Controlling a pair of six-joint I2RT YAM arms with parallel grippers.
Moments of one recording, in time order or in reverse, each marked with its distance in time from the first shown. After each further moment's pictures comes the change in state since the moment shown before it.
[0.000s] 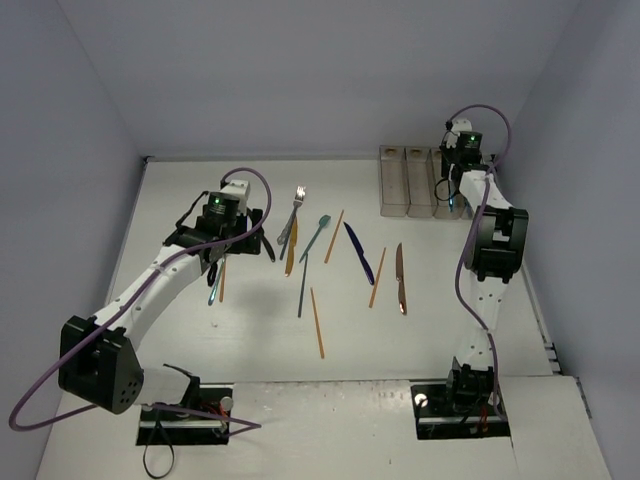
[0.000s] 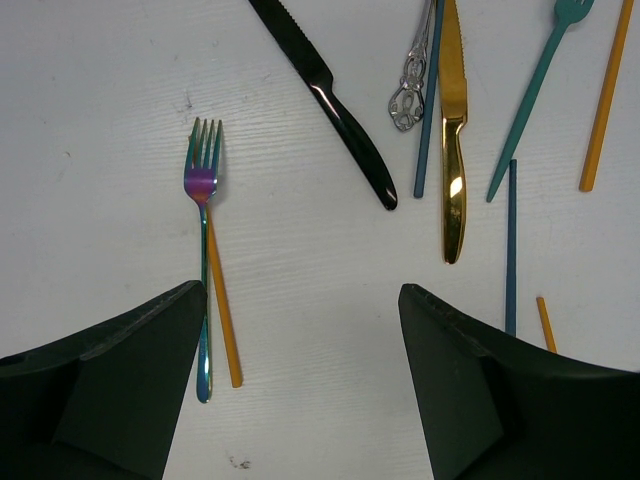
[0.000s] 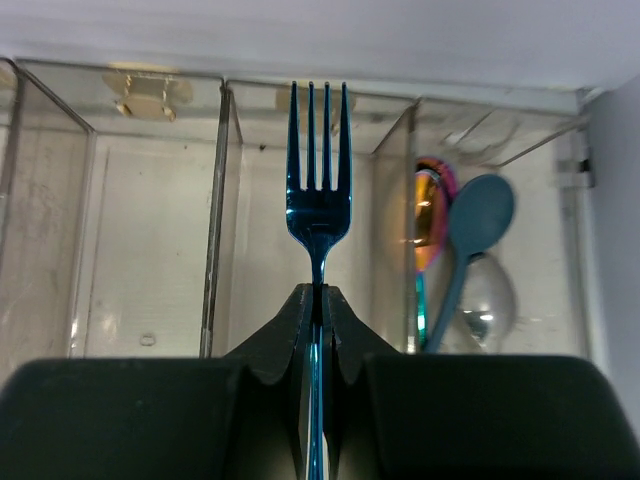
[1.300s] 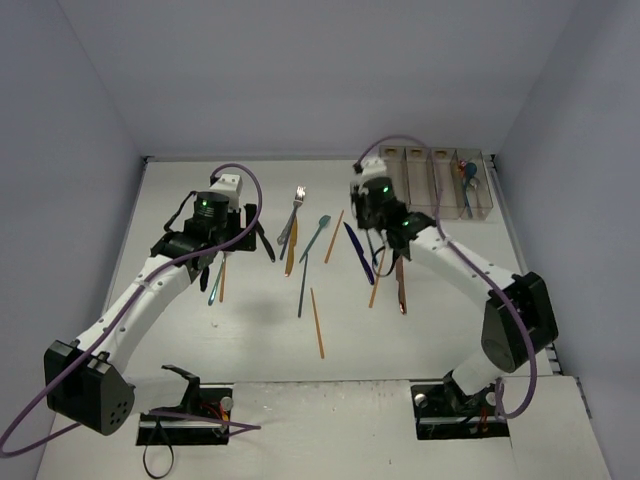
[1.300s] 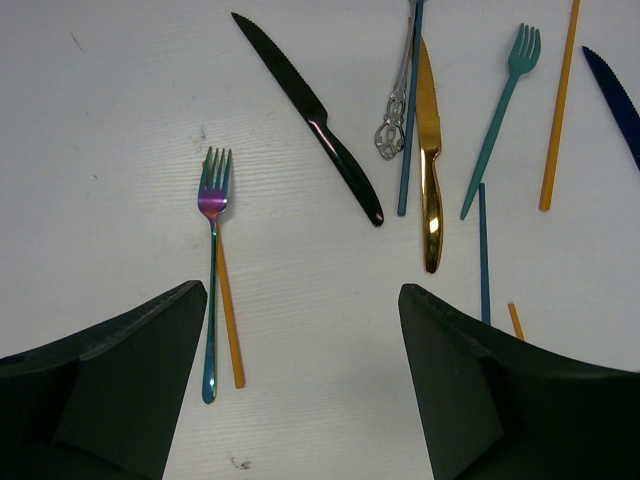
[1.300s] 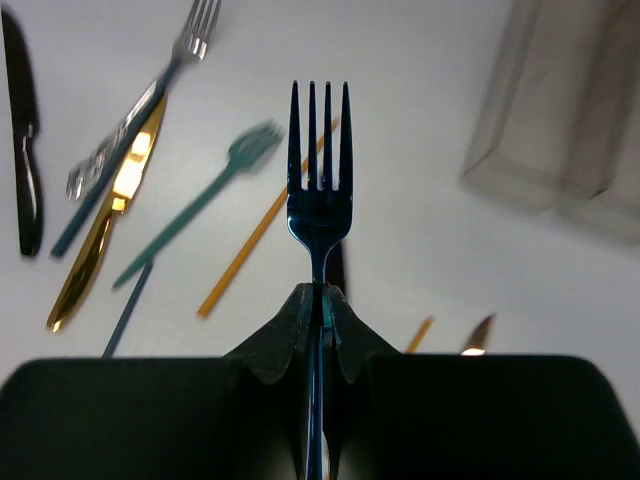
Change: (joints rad) left arm 0.000 -0.107 0.000 0.001 -0.003 0.000; right arm 0.694 -0.788 -0.824 -0.053 0.247 0.339
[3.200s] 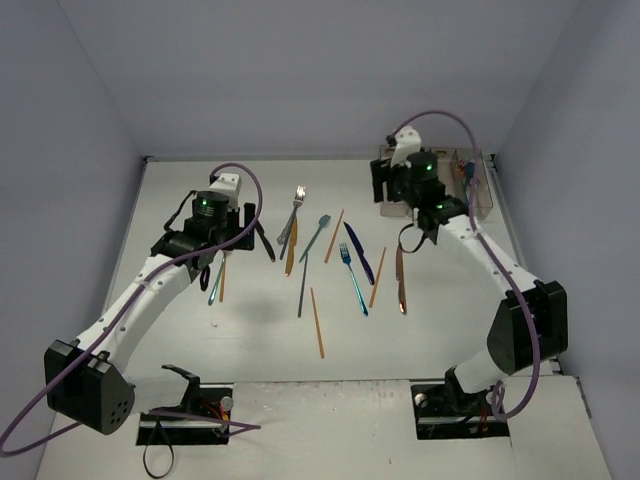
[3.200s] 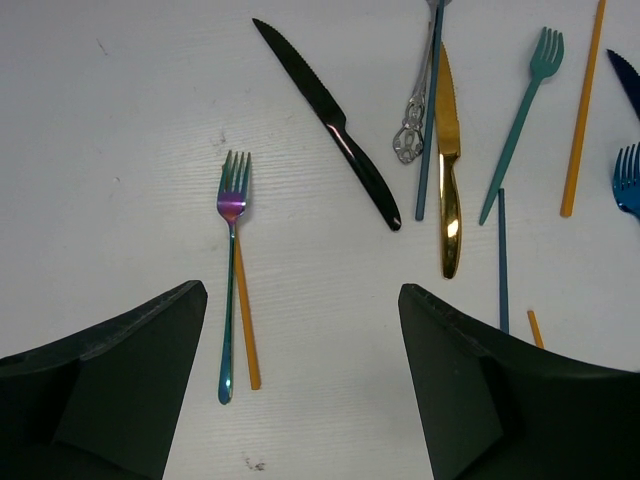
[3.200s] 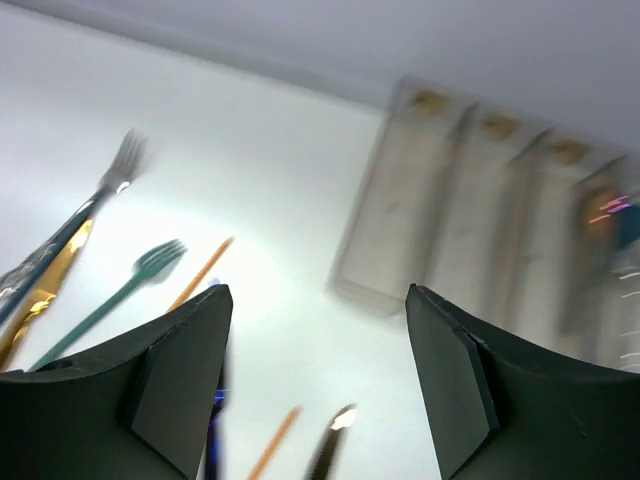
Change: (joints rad) left arm 0.000 0.006 0.004 -0.001 -0.046 0.024; right arm -0.302 -0.046 0.166 0.077 -0.182 -0.248
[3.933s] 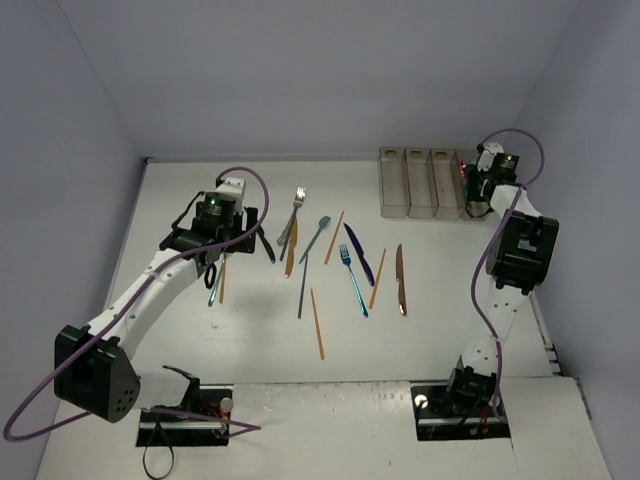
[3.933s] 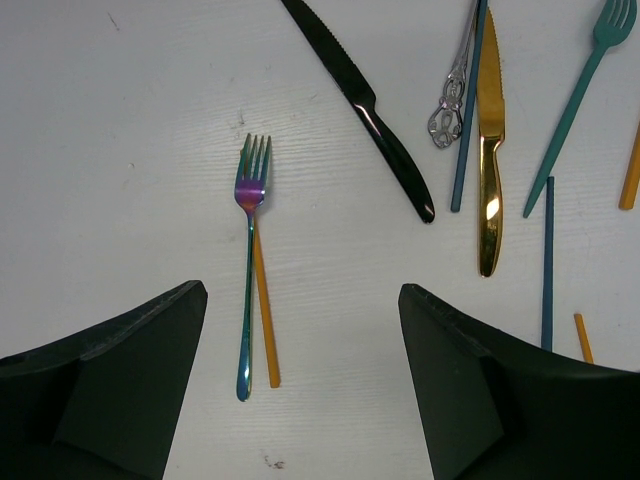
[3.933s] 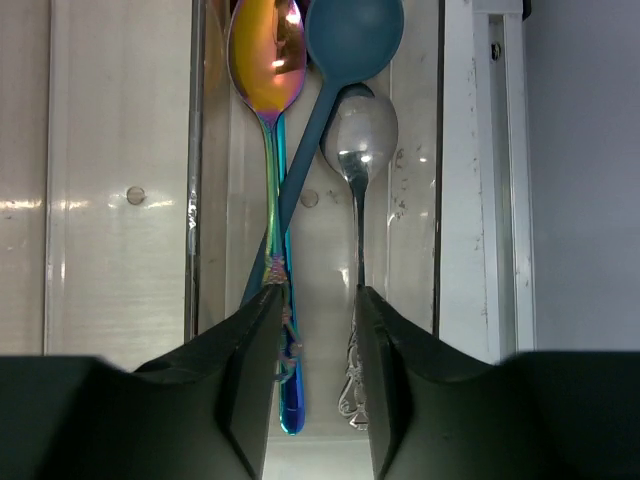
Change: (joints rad) left arm 0.000 0.065 0.002 -0.005 -0.035 0.025; right arm -0.559 0.725 0.428 -0.052 -0.193 -0.160
